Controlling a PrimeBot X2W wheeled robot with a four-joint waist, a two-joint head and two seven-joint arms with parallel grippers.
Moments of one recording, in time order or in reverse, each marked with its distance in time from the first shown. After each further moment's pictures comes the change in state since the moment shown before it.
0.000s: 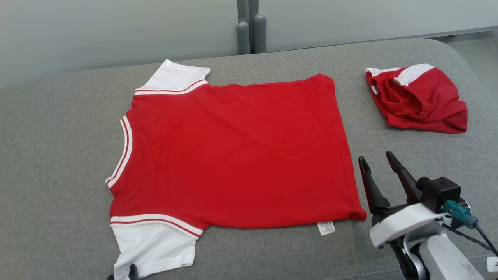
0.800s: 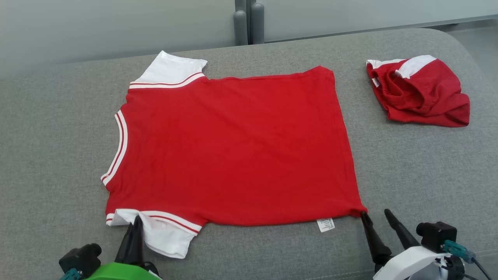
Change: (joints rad) left arm -0.071 -0.001 -0.050 -0.151 0.003 -0.079 -0.053; right arm 0.125 0.016 -0.017 0.146 0.121 0.081 0.004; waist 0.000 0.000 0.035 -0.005
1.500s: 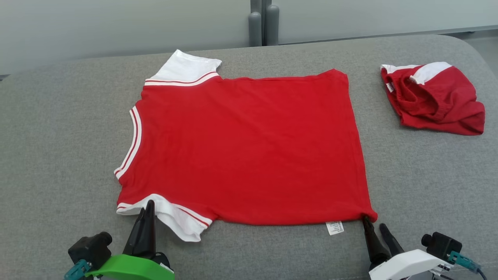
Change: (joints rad) left arm -0.020 -0.001 -0.054 -0.120 0.029 0.003 -0.008; right arm -0.013 0.110 -0.045 0.145 0.321 0.044 0.004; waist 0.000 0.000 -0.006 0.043
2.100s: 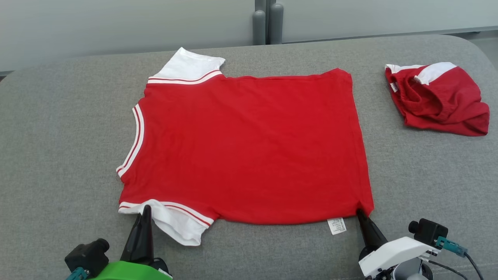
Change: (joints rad) left arm 0.042 0.000 0.003 -0.047 0.004 0.035 0.000; right arm -0.078 -0.005 0.068 0.043 0.039 0.008 0.011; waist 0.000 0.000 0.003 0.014
